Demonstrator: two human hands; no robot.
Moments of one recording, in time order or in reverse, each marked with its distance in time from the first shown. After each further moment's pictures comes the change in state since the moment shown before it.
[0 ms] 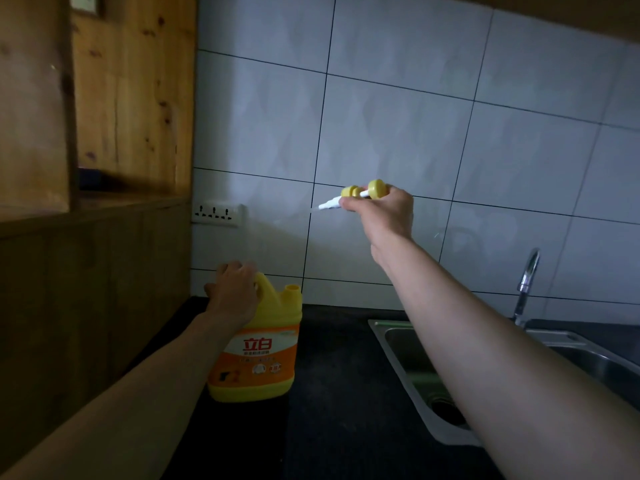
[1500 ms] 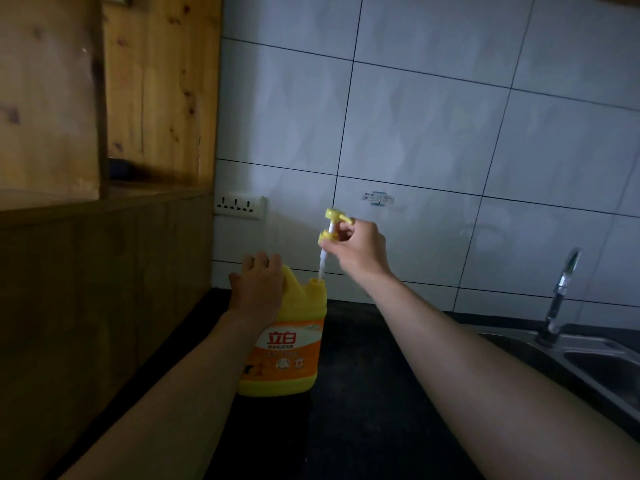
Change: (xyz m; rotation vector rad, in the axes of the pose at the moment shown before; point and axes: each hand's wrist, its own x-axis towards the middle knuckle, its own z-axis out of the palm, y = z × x) left_hand -0.013 0.004 -0.005 0.261 0.004 0.060; right_hand -0.037 0.054 0.044 -0.443 -0.262 -0.094
